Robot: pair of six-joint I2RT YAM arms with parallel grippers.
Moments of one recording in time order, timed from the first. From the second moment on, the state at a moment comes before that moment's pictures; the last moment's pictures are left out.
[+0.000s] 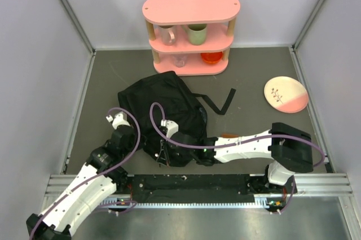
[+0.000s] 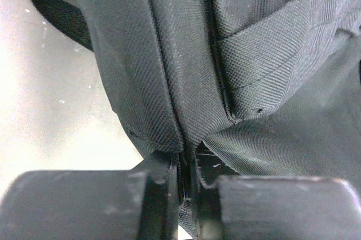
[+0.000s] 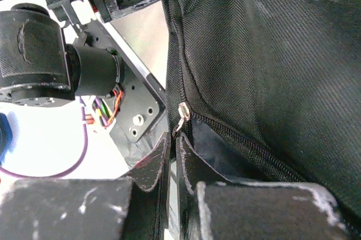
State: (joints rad) left arm -0.55 0.46 0.37 -0.63 -0.25 -0.88; right arm 1.36 1.63 0.92 0.12 0.07 0.81
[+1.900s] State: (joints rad) left arm -0.33 0.48 0.25 -0.43 0.05 -0.82; right arm 1.28 1.56 0.87 0.04 -0.03 0.63
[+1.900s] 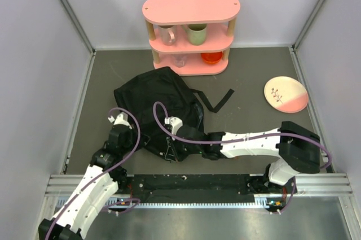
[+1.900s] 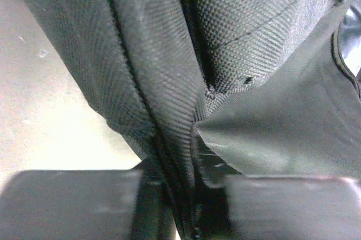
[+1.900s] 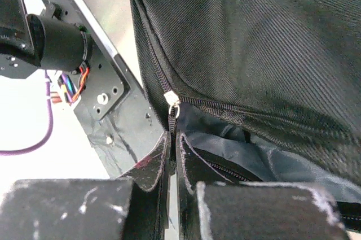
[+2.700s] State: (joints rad) left arm -0.33 0.09 0.16 -0.64 0.24 -1.00; right arm 1.28 1.56 0.96 -0.13 -0.11 0.60
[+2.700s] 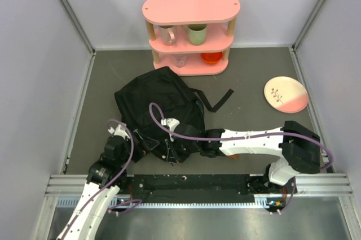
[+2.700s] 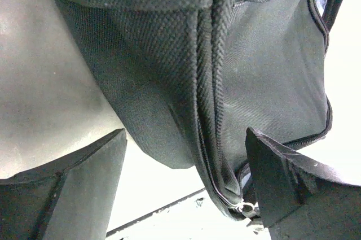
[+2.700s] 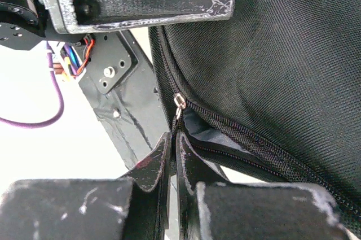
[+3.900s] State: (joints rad) left arm -0.63 1.16 0.68 -0.49 0.33 -0.60; right arm 1.42 1.51 0.93 -0.14 0.11 0.72
